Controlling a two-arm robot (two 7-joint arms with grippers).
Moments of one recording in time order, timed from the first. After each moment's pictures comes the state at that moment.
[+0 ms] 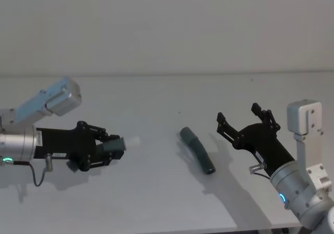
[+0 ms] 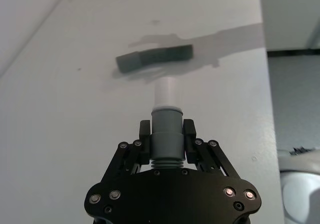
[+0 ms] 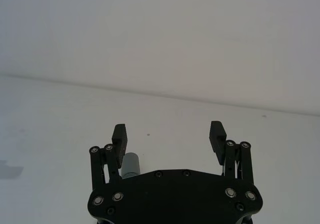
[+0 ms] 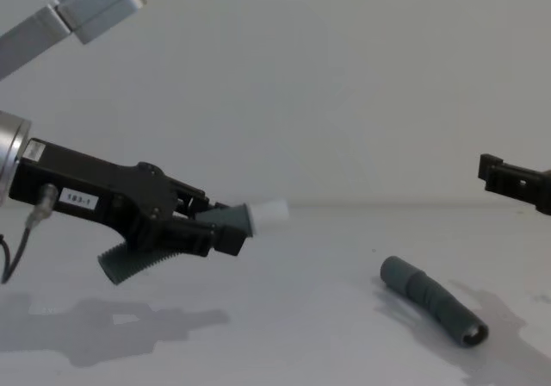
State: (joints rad) left arm -0.59 0.58 0.53 -1.44 -0.28 0.19 -1.05; right arm -0.01 0.34 -0.23 -1.77 0.29 0.03 0.07
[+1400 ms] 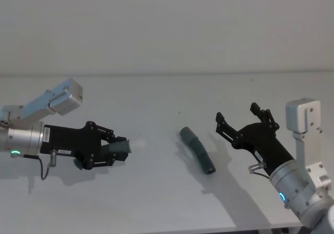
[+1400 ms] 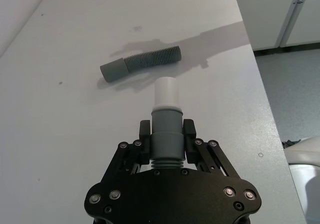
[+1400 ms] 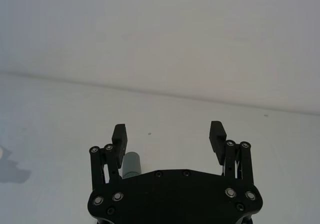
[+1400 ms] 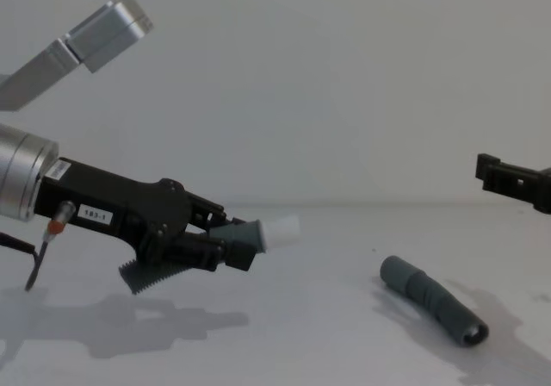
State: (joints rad) left arm -0.73 0.49 0.62 -1.16 -0.31 0.00 -1.22; right arm -0.01 0.34 -0.23 -1.77 0.29 0.05 0.07
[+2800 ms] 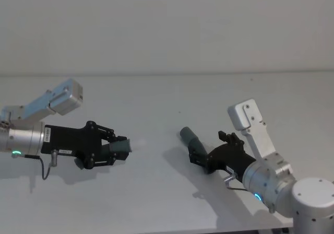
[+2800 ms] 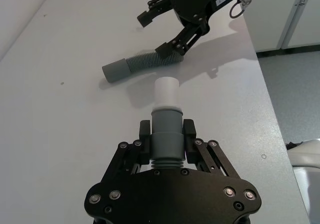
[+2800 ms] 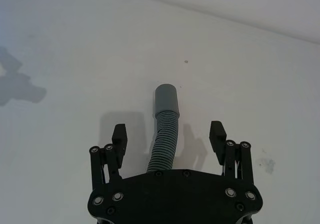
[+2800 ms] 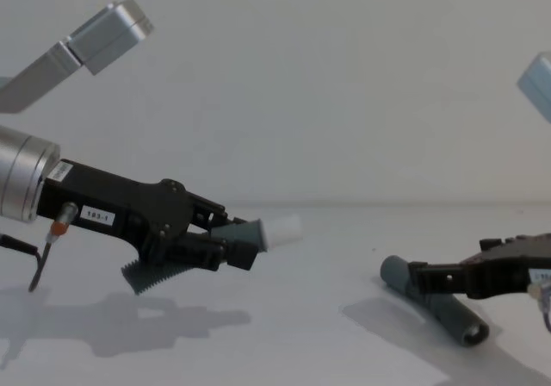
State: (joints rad) left arm -0.73 0.49 0.62 -1.15 -0.32 -0.01 -1.21; right arm 0.13 0.36 -0.35 -1.73 0.23 0.48 0.13
